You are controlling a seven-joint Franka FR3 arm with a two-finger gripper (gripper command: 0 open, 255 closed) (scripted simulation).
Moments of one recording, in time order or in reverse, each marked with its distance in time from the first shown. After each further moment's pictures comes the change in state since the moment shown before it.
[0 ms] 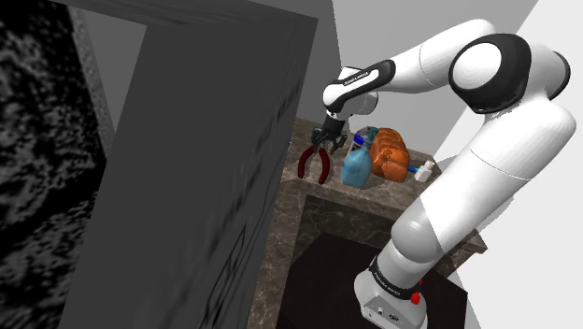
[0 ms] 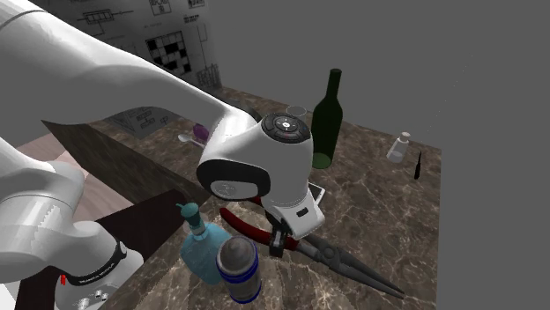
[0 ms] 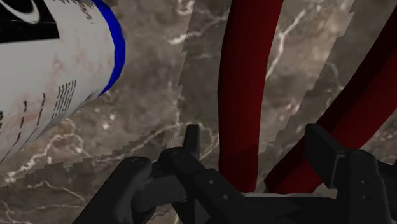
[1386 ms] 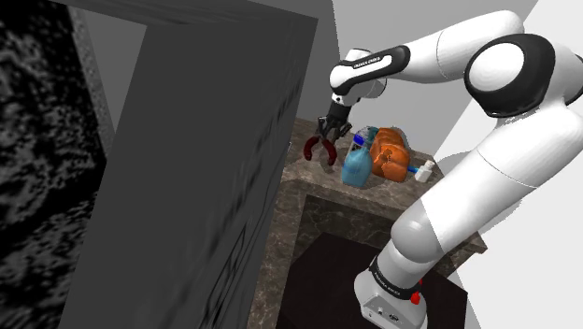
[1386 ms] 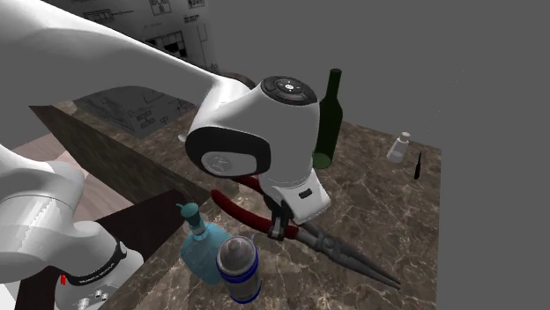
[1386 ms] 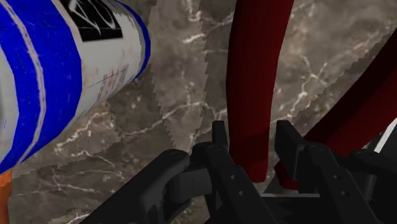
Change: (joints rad) arm -0.005 -0.075 0.002 0.079 -0.031 -0.164 0.027
